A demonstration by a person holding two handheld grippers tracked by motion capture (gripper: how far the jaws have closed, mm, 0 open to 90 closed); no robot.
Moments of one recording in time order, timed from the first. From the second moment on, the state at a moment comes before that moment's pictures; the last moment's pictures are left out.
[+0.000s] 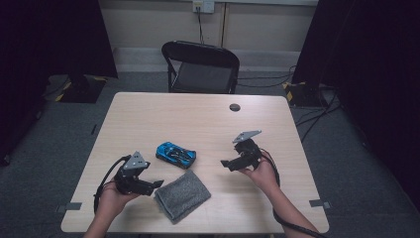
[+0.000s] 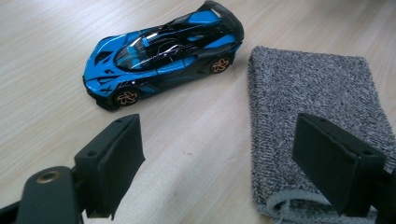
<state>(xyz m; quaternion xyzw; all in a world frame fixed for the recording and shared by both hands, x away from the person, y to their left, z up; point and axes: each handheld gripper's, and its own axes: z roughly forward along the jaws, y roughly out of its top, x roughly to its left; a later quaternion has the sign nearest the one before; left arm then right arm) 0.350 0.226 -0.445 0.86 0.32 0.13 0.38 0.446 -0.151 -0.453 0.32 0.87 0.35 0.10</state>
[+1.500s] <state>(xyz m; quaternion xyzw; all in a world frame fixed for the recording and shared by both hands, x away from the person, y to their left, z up) 0.349 0.222 -0.448 0.86 0.31 0.12 0.38 0.482 -0.012 -0.459 0.25 0.90 0.35 0.06</state>
